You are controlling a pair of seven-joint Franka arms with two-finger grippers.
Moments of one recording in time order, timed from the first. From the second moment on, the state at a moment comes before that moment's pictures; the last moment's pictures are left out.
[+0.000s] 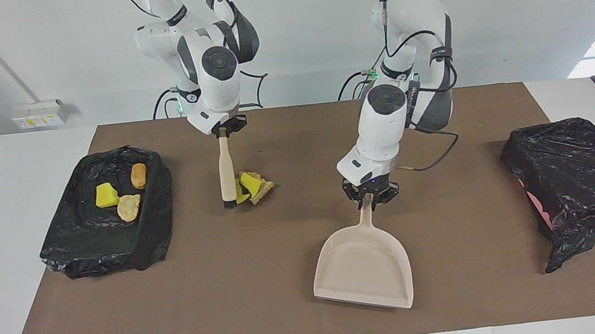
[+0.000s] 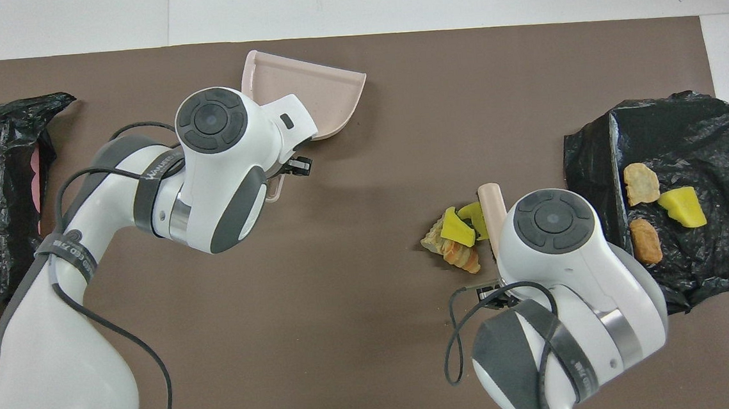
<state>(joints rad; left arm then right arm) -0.42 0.41 -0.04 -1.62 0.05 2.14 -0.05 0.01 -0.08 0.40 -2.14 -0.04 1.72 0.35</state>
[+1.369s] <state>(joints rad) -0.40 0.26 -0.06 -1.84 0.05 2.04 1.25 -0.03 -0.12 0.40 -2.29 0.10 1.73 0.36</state>
